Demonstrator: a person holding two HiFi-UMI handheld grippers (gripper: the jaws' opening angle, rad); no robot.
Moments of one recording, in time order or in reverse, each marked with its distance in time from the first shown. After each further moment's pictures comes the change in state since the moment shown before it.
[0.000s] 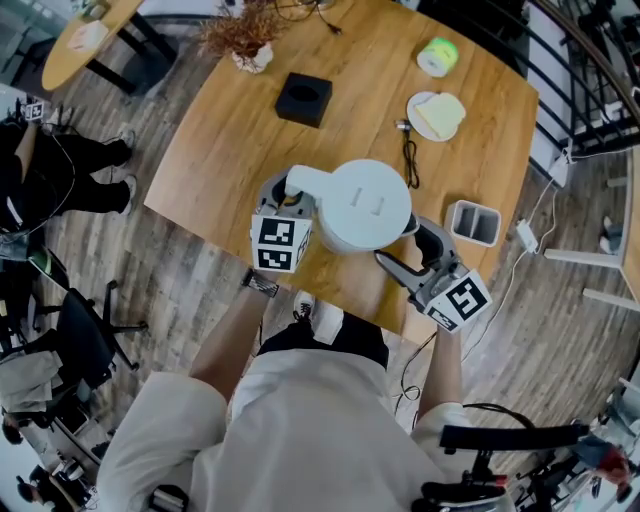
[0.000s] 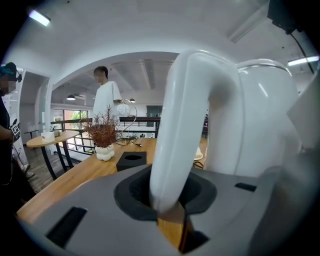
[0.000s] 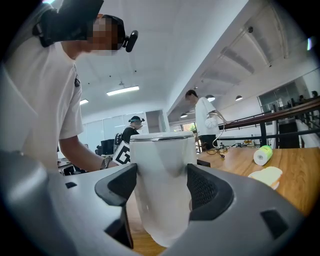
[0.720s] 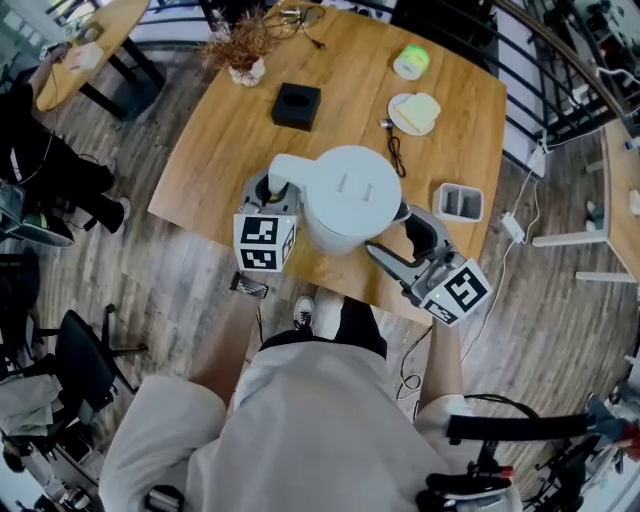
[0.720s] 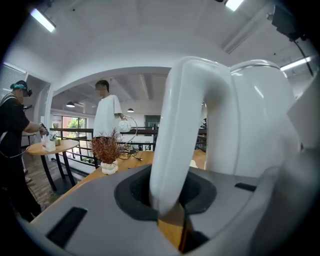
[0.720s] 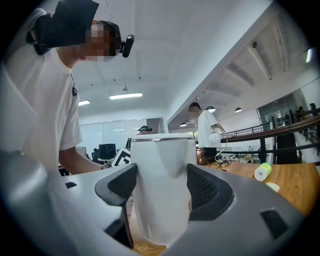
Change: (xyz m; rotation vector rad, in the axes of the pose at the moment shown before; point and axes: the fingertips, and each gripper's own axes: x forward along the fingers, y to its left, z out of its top) left arm -0.071 0.004 0.055 0.012 -0.110 -0.026; right arm -0.009 0.066 0.060 -0.056 -0.091 -0.042
